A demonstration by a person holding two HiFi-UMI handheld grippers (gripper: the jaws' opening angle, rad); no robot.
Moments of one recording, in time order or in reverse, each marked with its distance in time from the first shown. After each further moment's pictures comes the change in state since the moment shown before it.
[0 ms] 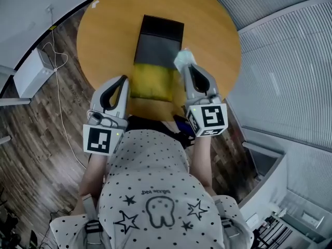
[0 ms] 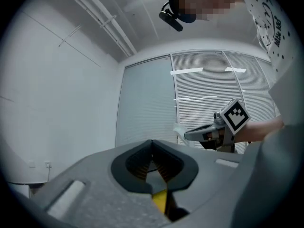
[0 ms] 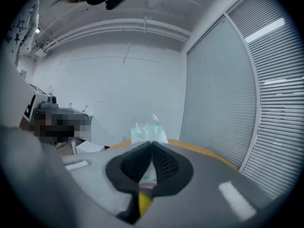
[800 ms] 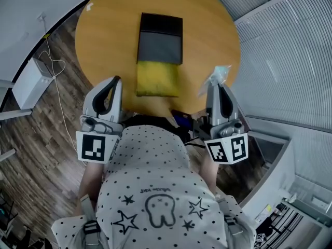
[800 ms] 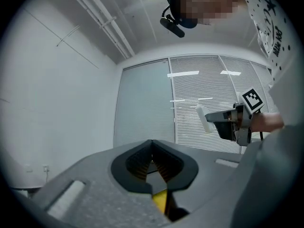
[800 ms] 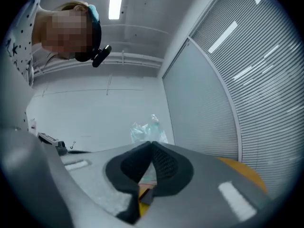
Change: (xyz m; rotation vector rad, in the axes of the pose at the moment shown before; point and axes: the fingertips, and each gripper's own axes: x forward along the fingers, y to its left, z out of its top) left arm -0.021 0.031 0.021 0.033 -0.033 -0.055; right arm -0.094 0.009 0.063 0.284 -0.299 -0.158
